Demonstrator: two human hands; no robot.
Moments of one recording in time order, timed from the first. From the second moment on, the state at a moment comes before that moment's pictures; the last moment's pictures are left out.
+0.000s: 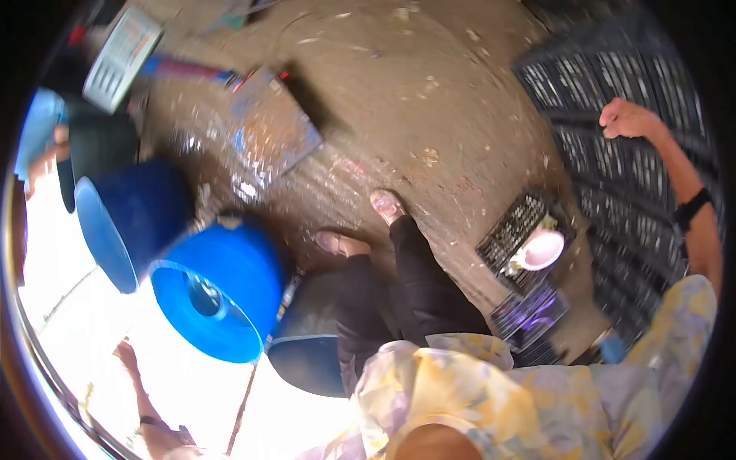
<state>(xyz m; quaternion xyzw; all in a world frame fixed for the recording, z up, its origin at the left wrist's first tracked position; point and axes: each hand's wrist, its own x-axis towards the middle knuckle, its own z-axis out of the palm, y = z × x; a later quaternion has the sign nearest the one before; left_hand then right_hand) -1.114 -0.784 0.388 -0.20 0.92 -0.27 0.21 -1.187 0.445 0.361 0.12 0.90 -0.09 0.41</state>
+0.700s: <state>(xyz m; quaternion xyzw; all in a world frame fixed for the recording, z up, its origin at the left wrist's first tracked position) -0.887 -0.516 0.114 -0.66 0.68 0.29 -0.11 -1.247 -0.572 0.191 -0.86 0.50 -0.12 0.05</state>
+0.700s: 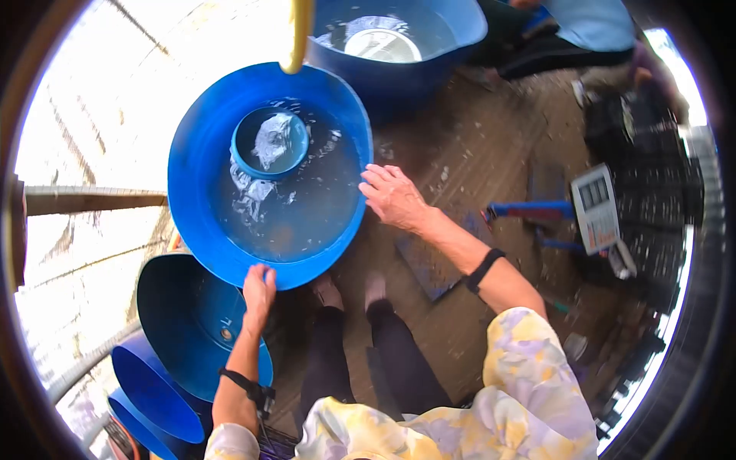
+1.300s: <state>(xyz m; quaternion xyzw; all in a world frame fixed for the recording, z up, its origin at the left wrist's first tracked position) -0.923 -0.524 0.097 -0.82 0.55 0.07 -0.09 -1.209 -0.652 0.105 -0.86 0.45 0.23 0.12</state>
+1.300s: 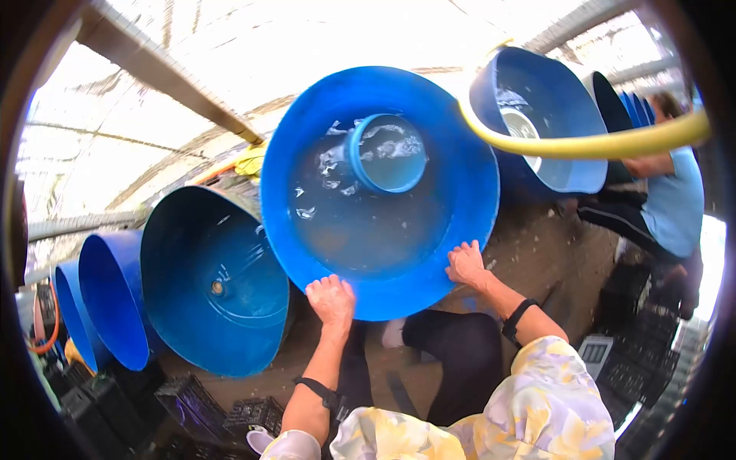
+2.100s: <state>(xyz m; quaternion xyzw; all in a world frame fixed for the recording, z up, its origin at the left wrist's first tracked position) -1.021 -0.585 -0.002 -0.69 -0.37 0.47 -0.40 -1.097 -0.831 -0.045 -0.81 0.43 0.14 0.36</state>
